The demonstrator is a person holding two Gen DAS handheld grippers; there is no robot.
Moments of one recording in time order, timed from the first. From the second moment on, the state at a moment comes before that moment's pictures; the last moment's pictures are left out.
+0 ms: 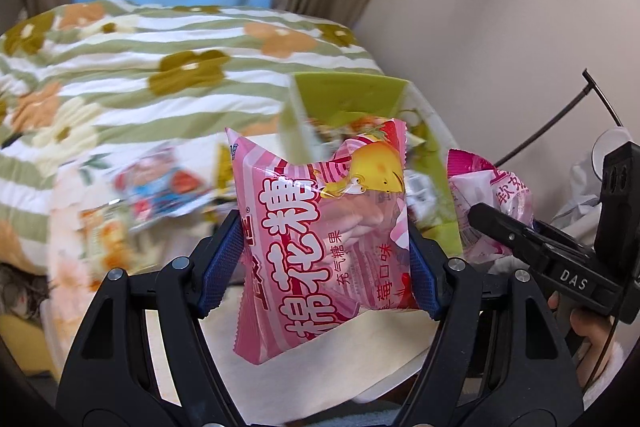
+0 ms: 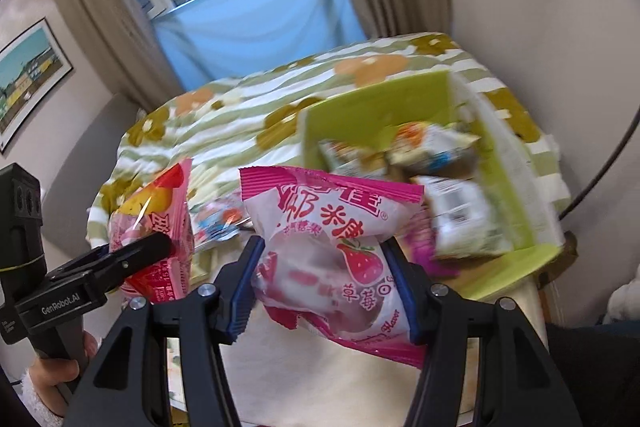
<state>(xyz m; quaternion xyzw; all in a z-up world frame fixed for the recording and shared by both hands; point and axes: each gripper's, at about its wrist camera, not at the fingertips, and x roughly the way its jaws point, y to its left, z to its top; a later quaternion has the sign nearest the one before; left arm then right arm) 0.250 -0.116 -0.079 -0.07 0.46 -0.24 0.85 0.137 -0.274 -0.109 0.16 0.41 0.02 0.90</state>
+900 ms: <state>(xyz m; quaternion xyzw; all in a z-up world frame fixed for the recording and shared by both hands) 0.245 -0.208 -0.138 -0.10 0.50 -0.14 0.85 0.177 -0.406 -0.144 0.14 0.44 0.09 0.88</state>
